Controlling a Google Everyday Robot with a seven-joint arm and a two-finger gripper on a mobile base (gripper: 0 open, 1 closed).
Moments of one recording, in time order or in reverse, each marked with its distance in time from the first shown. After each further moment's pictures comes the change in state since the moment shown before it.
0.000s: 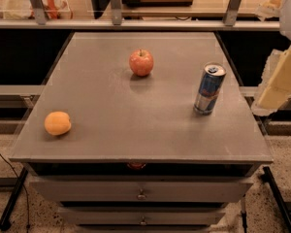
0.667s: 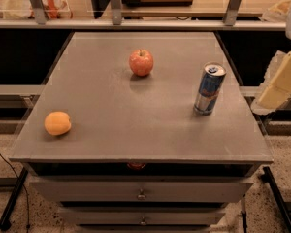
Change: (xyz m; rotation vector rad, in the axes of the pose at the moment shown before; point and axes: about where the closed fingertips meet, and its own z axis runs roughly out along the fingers) arm 0.012 -0.007 0.011 -0.001 -0.055 0.077
